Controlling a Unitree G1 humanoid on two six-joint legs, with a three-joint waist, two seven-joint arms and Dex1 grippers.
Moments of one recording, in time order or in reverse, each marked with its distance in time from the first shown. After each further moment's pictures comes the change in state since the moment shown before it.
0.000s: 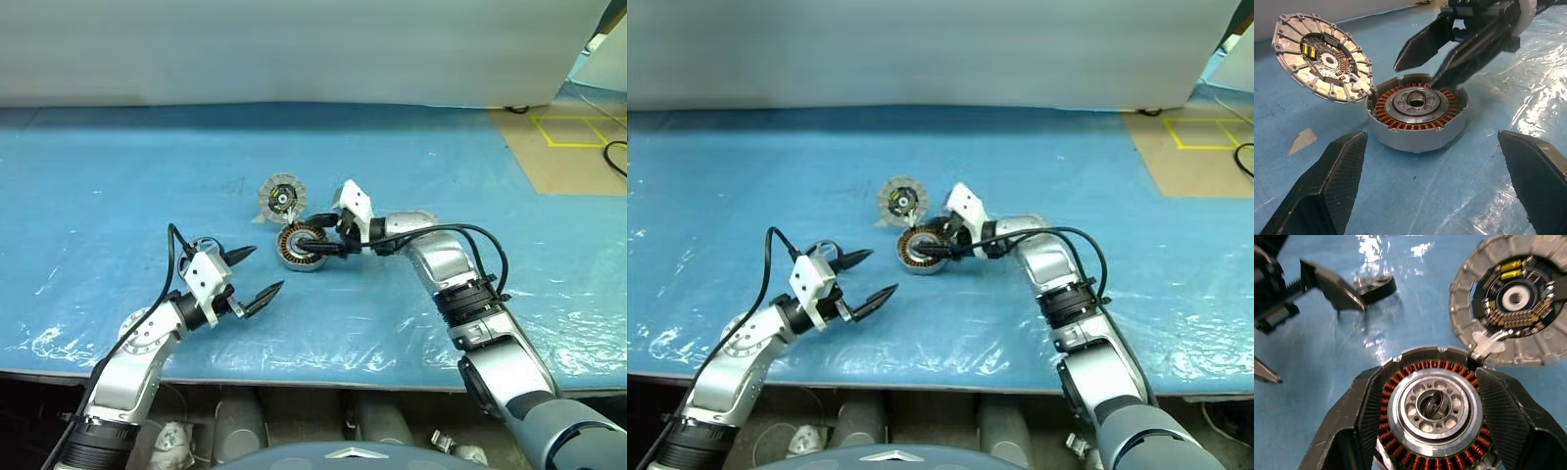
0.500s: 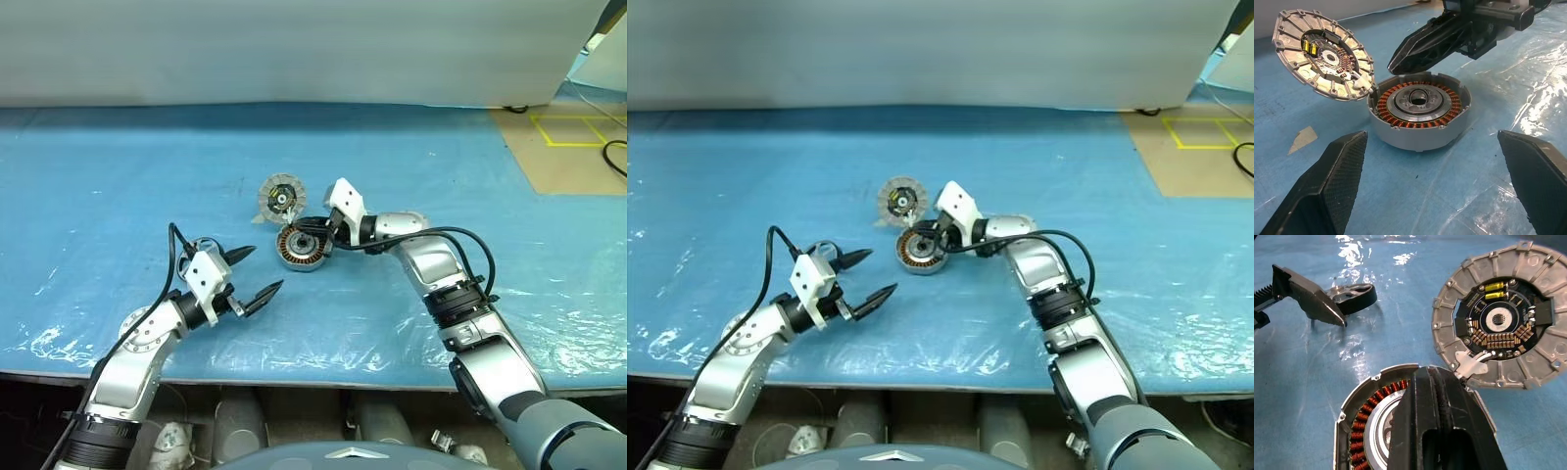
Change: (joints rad) left arm -0.008 0.000 0.000 0.012 0.002 0.000 0.000; right arm 0.000 0.047 0.058 0.027 -0.090 -0.097 -0.119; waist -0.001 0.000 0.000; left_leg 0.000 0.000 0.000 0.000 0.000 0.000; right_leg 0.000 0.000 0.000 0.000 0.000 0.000
